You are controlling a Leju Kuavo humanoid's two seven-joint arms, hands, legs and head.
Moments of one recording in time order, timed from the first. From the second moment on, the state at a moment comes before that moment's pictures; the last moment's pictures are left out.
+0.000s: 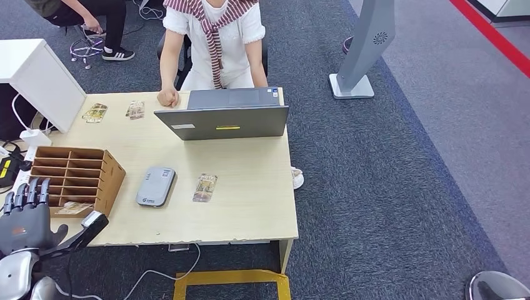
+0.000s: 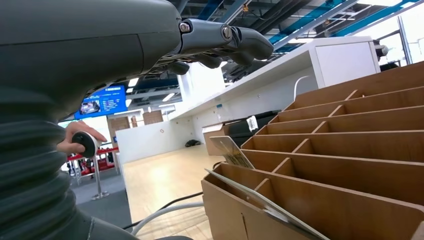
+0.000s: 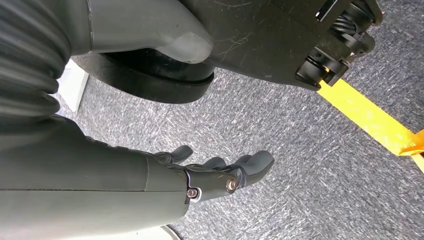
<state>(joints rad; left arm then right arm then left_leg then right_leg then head) -0.17 0.32 0.00 -1.12 -1.36 0.35 0.11 -0.03 0.16 0.05 -0.19 0.75 -0.38 0.14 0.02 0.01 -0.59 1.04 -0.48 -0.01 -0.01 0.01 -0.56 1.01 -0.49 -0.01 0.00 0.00</state>
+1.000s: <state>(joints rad) -0.27 0.27 -0.02 -0.99 -1.39 0.39 0.10 -0.03 0.16 0.05 -0.19 0.78 -0.38 0.14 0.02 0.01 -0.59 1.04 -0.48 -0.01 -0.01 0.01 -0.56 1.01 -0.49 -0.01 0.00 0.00</state>
